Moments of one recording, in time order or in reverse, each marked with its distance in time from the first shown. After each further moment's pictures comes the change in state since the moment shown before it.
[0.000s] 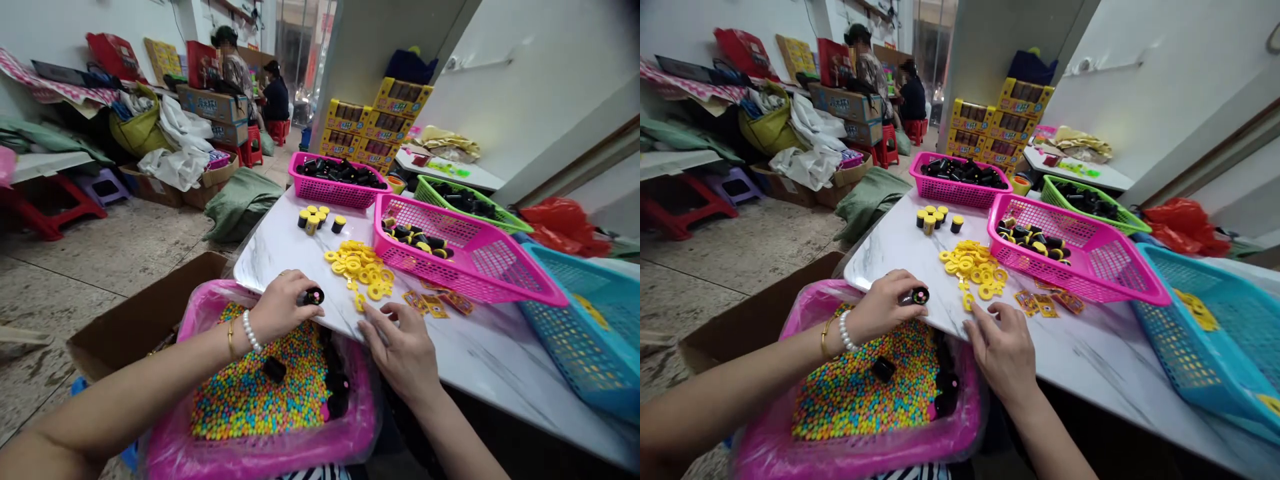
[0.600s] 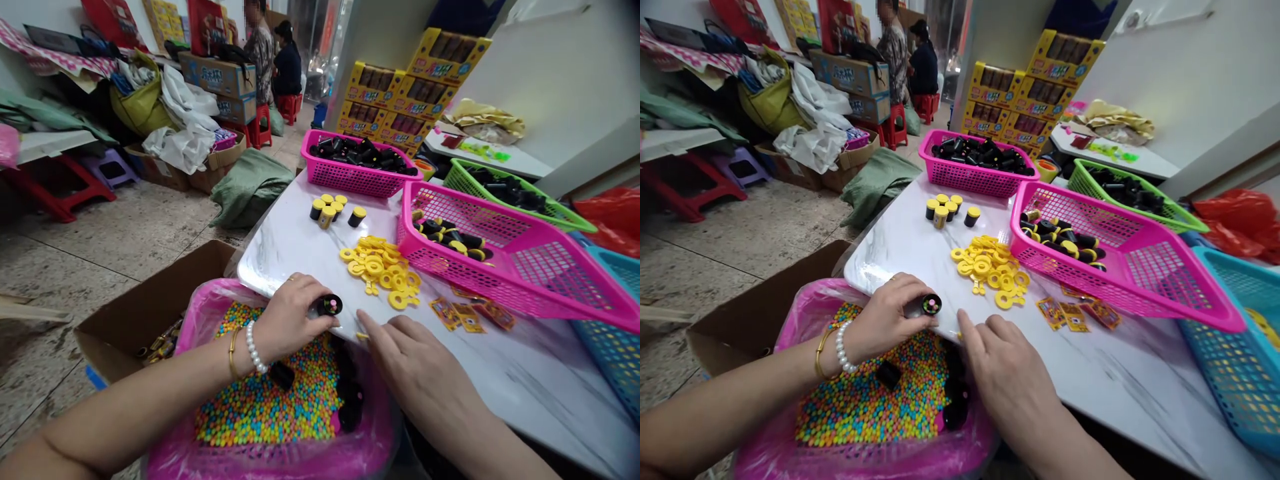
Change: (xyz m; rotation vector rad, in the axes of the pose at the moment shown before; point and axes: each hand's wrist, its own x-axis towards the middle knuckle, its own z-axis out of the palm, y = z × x) left_hand -0.004 0.000 0.007 -0.059 0.028 -0.024; right_hand 0.036 -0.028 -0.028 0.093 -0.271 -0.385
